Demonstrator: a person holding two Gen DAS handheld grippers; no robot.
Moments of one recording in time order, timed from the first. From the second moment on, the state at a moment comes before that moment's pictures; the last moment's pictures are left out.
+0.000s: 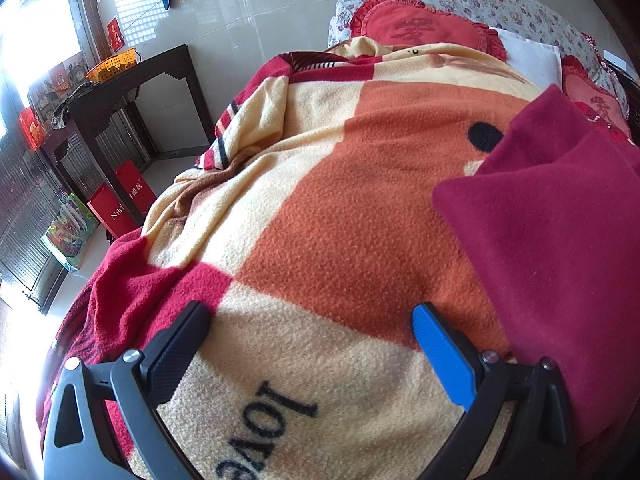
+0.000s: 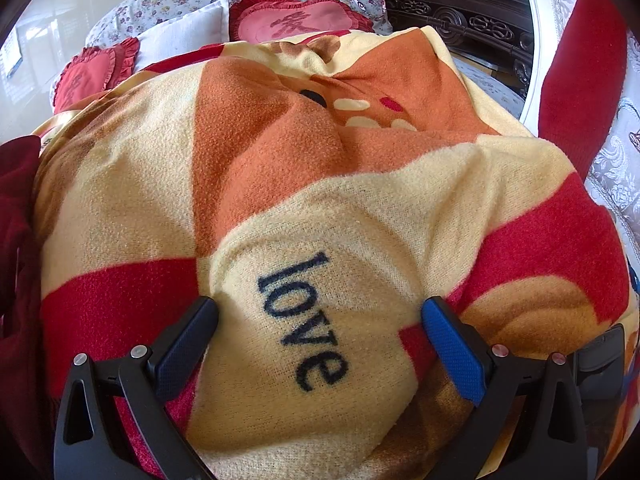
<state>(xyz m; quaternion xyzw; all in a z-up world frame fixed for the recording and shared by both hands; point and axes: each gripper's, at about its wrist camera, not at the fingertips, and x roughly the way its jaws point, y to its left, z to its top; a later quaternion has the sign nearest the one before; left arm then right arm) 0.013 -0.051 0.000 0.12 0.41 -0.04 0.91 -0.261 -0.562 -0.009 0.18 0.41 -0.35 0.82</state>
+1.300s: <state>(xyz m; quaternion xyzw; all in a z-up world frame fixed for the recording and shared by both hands) 0.014 -0.054 -0.001 0.12 0.41 -0.04 0.90 -0.256 -0.558 -0.003 0.21 0.45 -0.37 0.79</state>
